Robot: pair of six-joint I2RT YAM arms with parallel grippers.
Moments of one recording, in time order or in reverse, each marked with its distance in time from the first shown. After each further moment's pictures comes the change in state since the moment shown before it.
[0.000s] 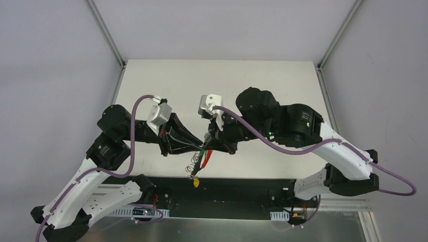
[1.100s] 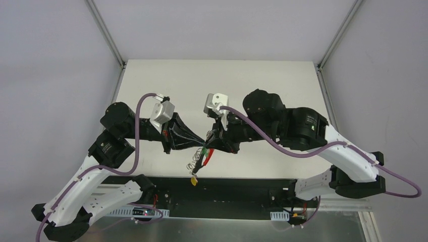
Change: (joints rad) left arm 0.000 0.027 0.011 0.001 -0.015 0.027; right arm 0.004 -0.048 -0.066 0.055 0.024 0.014
